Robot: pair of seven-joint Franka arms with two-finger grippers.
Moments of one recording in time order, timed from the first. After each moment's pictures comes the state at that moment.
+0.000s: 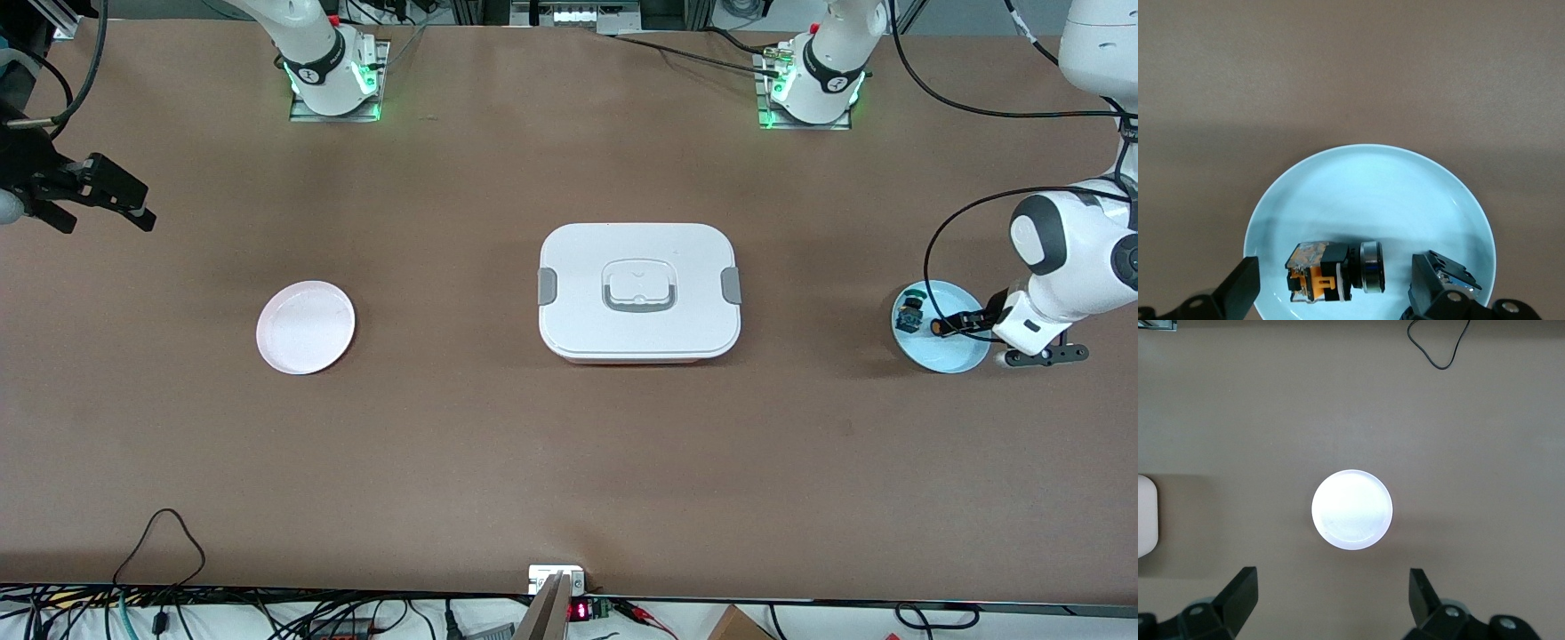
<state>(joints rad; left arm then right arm) 0.32 0.44 0.01 -2.04 0.09 2.44 0.15 0.30 -0.03 -0.28 -1.62 0.03 1.69 0.00</state>
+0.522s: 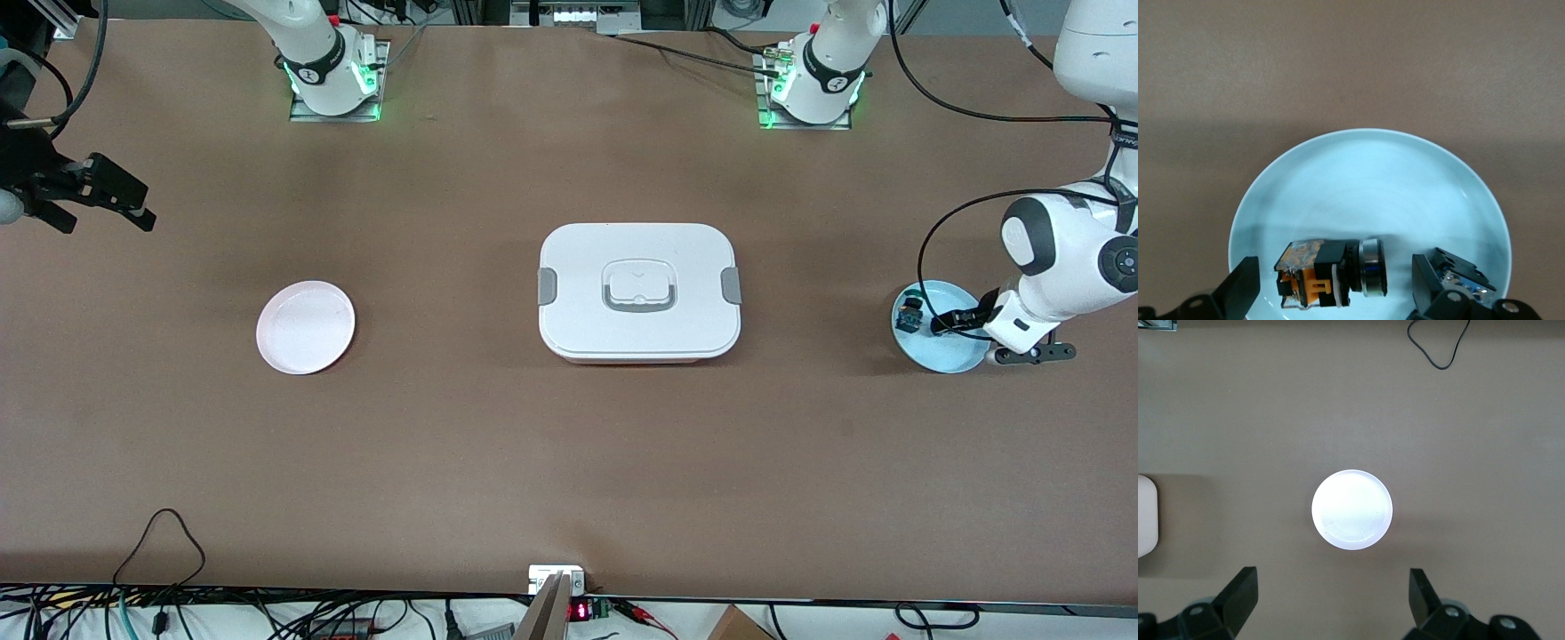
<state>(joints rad) 0.33 0.47 0.01 -2.06 0.09 2.47 0.17 0.30 -0.03 -0.28 -1.62 0.03 1.69 0.00</state>
